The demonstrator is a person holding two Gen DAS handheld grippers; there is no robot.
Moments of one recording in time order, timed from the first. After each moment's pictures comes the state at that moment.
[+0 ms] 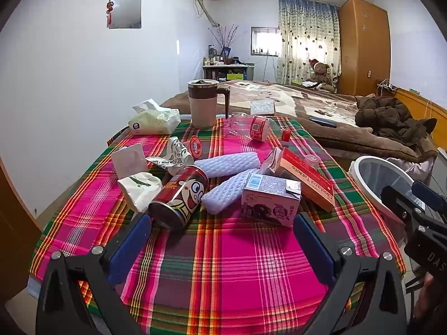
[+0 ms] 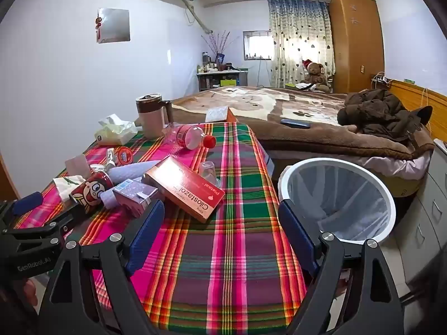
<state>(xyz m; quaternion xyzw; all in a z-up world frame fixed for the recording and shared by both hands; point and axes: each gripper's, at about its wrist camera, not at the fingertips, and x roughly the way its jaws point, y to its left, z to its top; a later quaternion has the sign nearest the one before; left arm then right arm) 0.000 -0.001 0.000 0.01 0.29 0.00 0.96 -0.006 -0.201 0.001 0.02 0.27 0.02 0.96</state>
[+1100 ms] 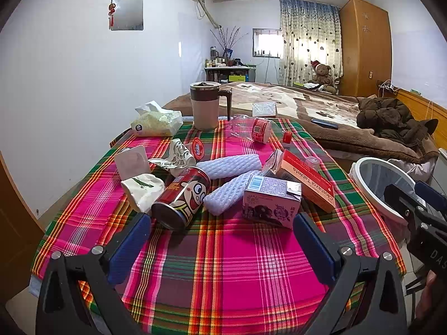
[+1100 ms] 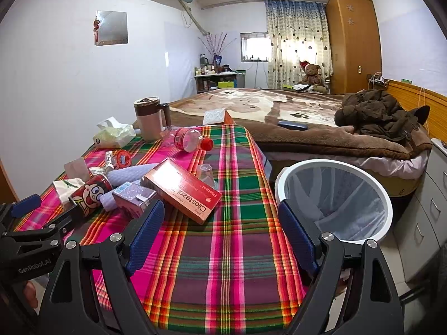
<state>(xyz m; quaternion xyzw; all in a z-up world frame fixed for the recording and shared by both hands) -0.003 -0.001 0.002 0.01 0.28 0.01 0.96 -0.008 -0.203 0.004 0.02 0.25 0.02 0.97</state>
